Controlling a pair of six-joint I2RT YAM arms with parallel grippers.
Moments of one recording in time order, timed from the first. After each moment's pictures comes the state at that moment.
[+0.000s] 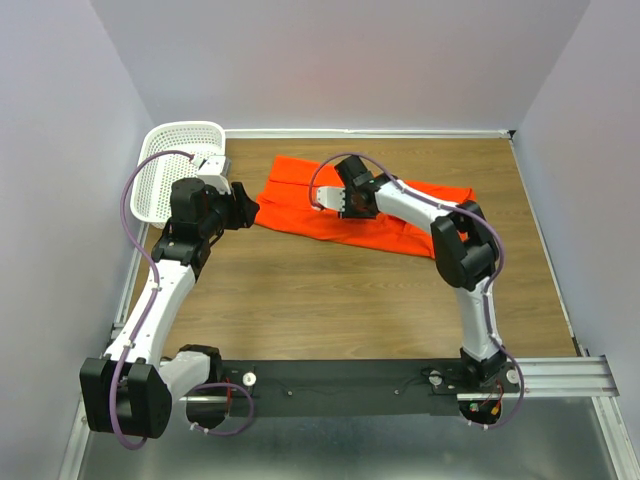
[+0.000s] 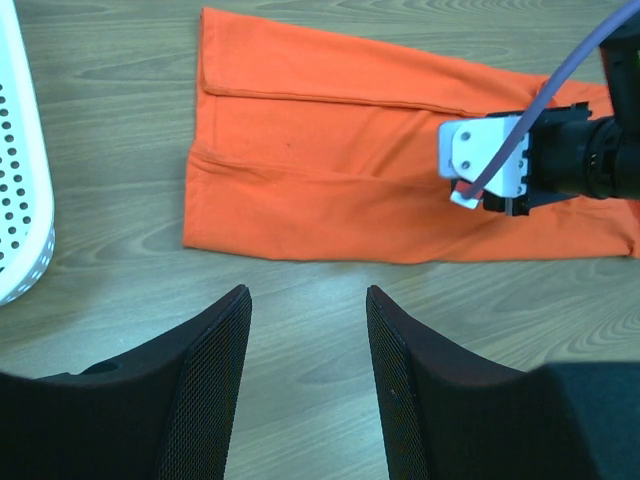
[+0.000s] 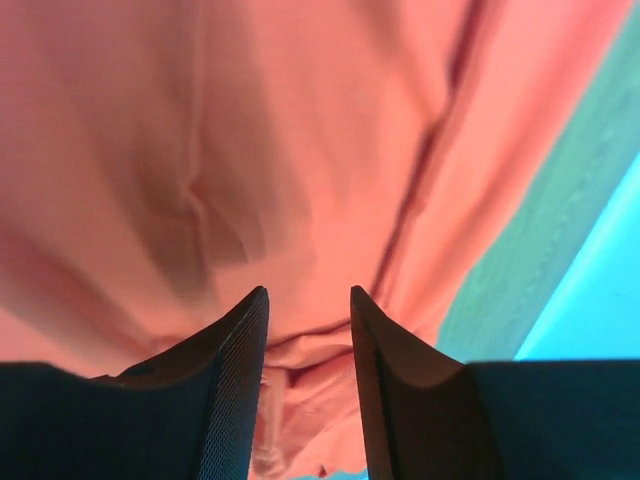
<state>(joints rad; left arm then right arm) -0.11 1.07 0.84 -0.16 0.28 -0.21 0.60 2.17 1.67 -0.59 0.21 -1.04</state>
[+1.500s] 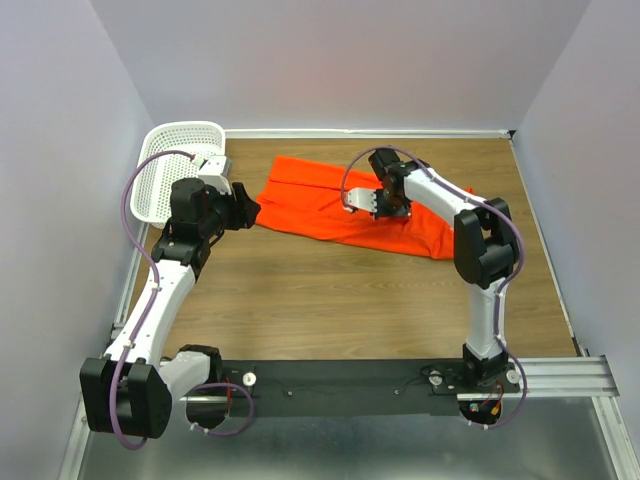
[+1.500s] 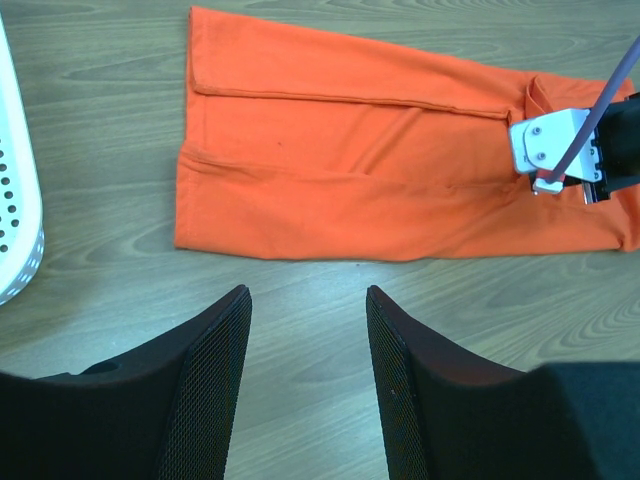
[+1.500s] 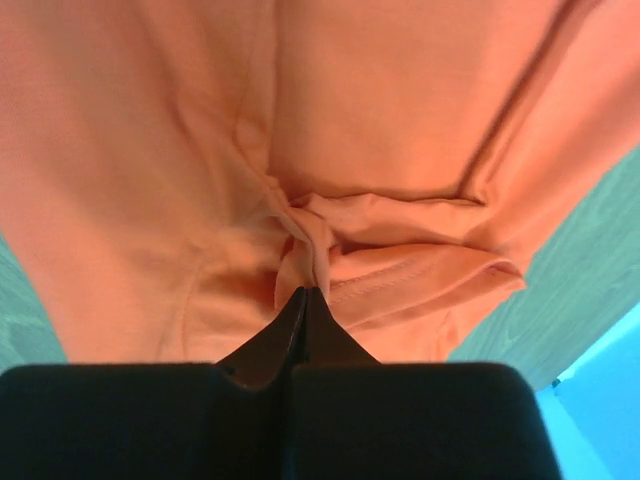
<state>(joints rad) -0.11 1.07 0.84 -0.16 0.30 -0.21 0.43 2.09 1.65 -0.86 0.10 -1.19</state>
